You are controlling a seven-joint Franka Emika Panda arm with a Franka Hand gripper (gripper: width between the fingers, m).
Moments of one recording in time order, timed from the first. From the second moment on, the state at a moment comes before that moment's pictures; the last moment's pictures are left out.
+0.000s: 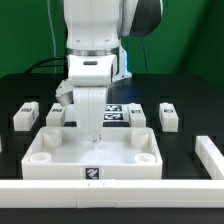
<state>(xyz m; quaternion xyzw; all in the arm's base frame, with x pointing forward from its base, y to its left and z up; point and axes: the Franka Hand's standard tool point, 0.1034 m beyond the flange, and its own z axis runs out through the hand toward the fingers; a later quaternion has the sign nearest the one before) 0.487 -0.041 0.014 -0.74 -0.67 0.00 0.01</state>
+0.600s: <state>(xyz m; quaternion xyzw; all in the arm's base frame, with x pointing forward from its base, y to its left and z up) 0.487 -0.041 0.014 -0.74 -0.67 0.00 0.01</state>
